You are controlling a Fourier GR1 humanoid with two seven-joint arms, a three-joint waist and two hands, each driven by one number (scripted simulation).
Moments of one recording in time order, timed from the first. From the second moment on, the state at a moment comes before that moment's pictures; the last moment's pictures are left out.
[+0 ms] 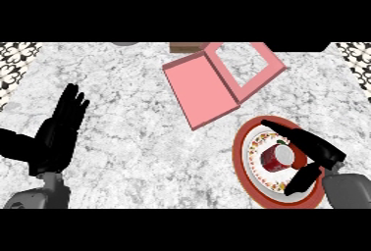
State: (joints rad) left arm -0.10 0.12 0.07 -1.67 0.13 0.10 0.22; right arm -0.18 -0.32 0.02 -1.35 0.64 0.61 -0.13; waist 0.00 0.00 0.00
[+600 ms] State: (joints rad) left arm -0.09 0.11 0.08 -1.70 0.11 0.09 0.24; right arm -0.17 -0.32 0.06 -1.34 0.75 0.49 -0.27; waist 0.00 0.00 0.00
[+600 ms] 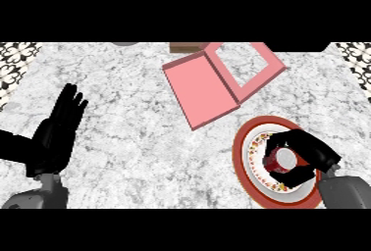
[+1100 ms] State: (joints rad) left arm -0.13 0.10 0.05 -1.65 0.11 0.06 0.22; right arm -0.36 -0.05 0.36 -1.38 0.97 0.30 0.08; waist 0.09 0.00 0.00
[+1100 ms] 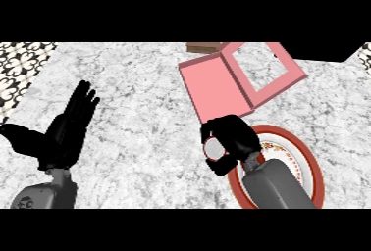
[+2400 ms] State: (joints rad) left arm -0.22 0.07 0.01 -1.58 0.09 0.06 0.23; right arm -1.12 -0.01 0.76 -1.29 0.88 -0.20 1.07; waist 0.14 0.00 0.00
